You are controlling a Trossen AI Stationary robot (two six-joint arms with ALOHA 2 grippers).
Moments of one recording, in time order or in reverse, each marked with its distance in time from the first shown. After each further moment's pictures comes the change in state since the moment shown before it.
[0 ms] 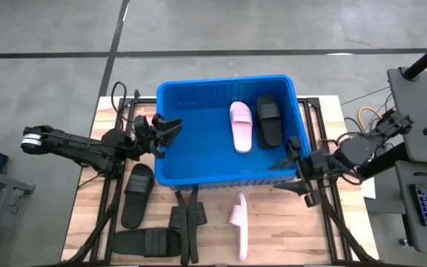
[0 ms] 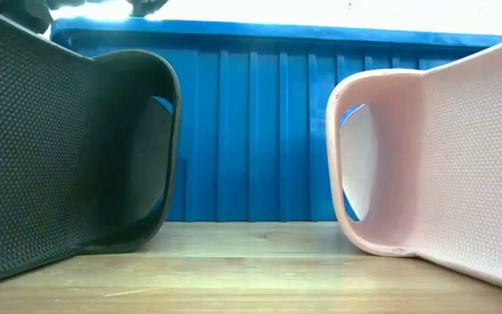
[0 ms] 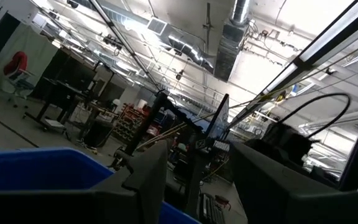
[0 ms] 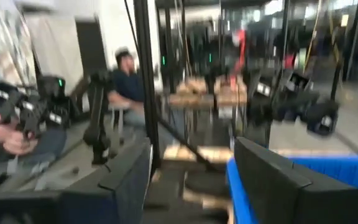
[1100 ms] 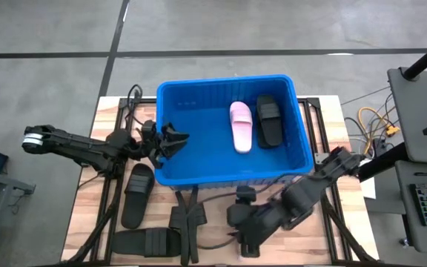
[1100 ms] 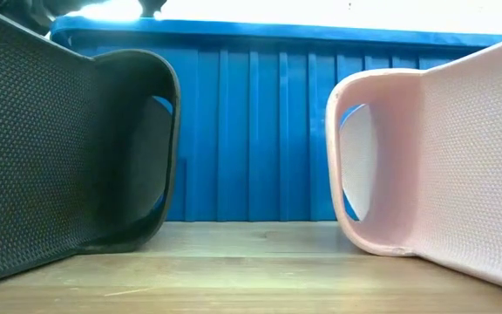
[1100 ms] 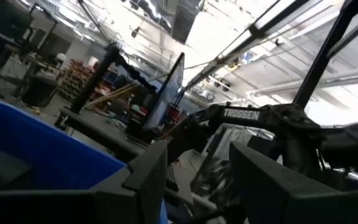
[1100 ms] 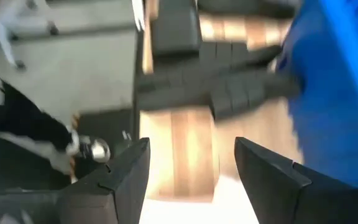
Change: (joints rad) left arm 0.000 0.026 0.000 -0.060 0.251 -0.134; right arm 0.032 1.013 1.180 -1.119 -0.104 0.505
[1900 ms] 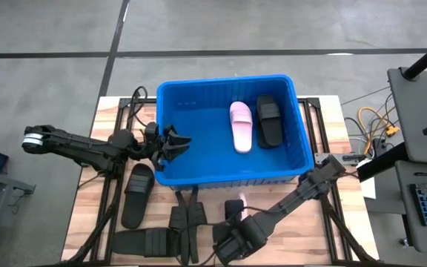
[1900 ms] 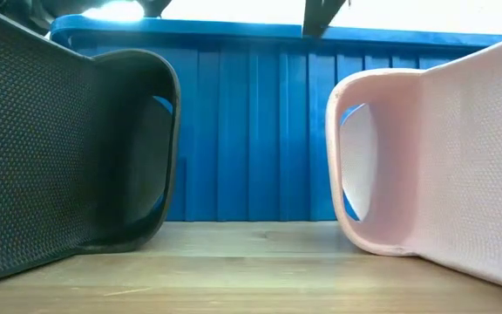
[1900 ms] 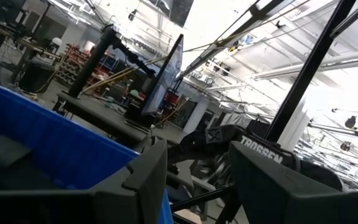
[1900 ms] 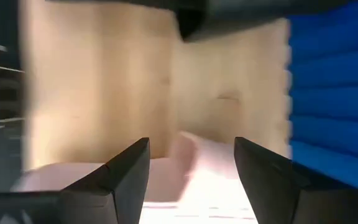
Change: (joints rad) left arm 0.001 0.001 0.000 -0.059 0.042 -0.001; right arm 0.004 0.374 0.129 -0.254 0.077 -0.050
